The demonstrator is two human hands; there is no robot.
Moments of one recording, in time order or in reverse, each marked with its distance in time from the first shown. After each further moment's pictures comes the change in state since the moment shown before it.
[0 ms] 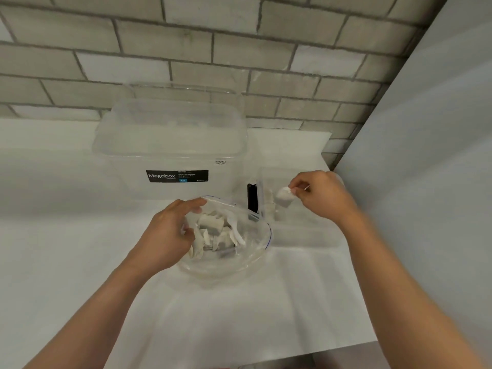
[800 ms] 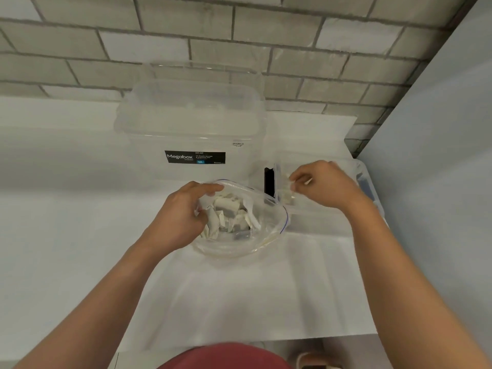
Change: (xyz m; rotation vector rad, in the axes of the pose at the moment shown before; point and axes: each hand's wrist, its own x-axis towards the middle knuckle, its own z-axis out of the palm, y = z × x) left_hand -0.008 0.003 -0.005 0.035 0.008 0.004; right_hand 0.004 -0.015 0.018 0.072 -0.169 -0.088
